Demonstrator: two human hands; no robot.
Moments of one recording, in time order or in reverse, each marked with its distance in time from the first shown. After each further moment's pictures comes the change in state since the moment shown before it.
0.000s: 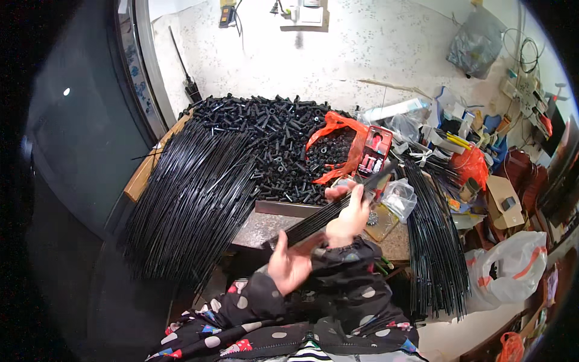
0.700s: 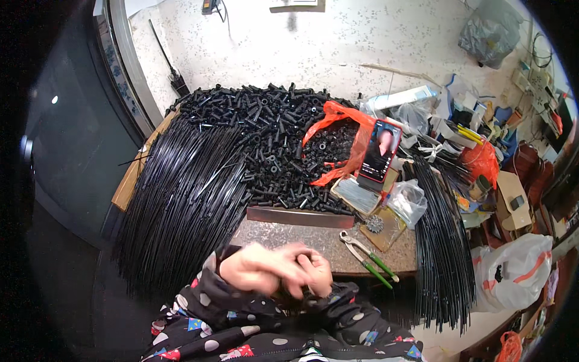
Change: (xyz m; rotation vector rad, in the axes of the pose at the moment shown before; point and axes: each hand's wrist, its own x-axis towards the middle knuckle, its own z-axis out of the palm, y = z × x) left_hand 0.021 0.105 0.053 1.456 -0.787 -0.013; right_hand -0.046 0.079 -0.127 -0.398 -0.518 0.482
